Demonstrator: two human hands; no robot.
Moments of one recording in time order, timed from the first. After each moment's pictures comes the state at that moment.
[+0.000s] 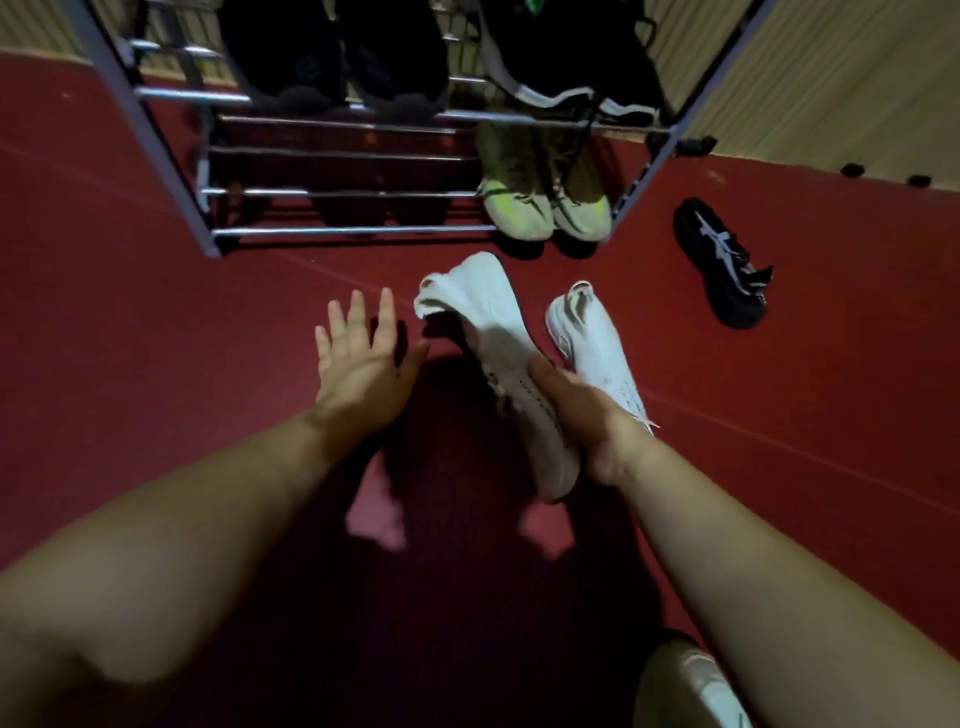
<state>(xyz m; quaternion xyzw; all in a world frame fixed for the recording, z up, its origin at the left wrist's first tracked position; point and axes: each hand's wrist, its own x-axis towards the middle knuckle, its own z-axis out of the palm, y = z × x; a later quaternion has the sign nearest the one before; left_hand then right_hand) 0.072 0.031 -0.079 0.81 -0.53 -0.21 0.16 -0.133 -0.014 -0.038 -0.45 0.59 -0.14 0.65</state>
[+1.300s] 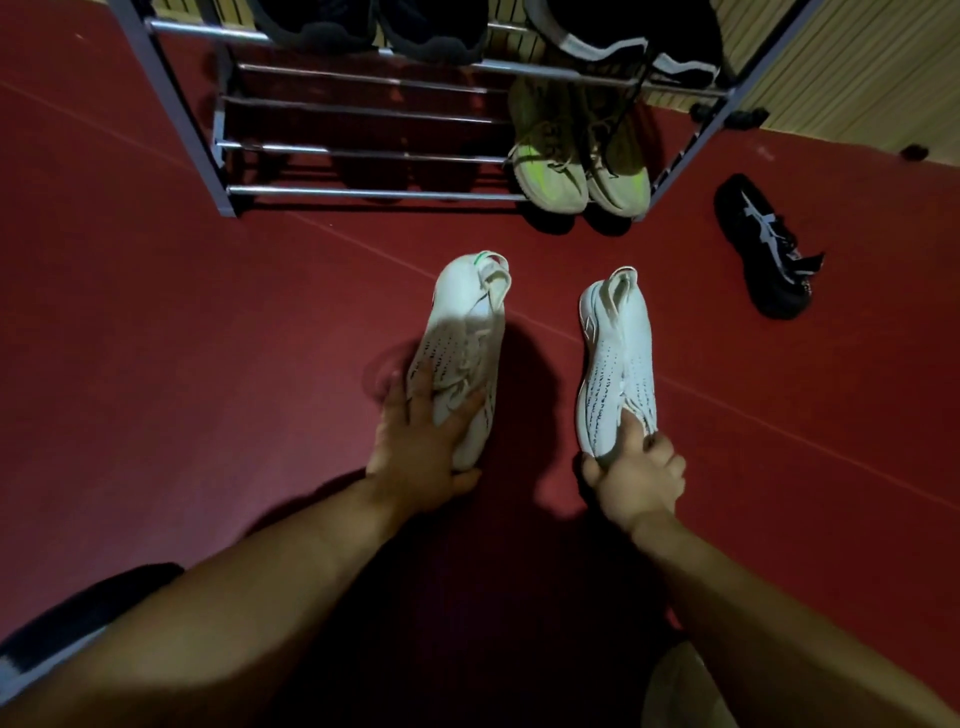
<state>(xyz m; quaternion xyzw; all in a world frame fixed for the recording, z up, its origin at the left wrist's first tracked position) 0.023 0.078 -0.133 0.72 -0.67 -0.19 -0.03 -0.191 0.017 -0.105 -0.64 0.74 0.09 0.16</state>
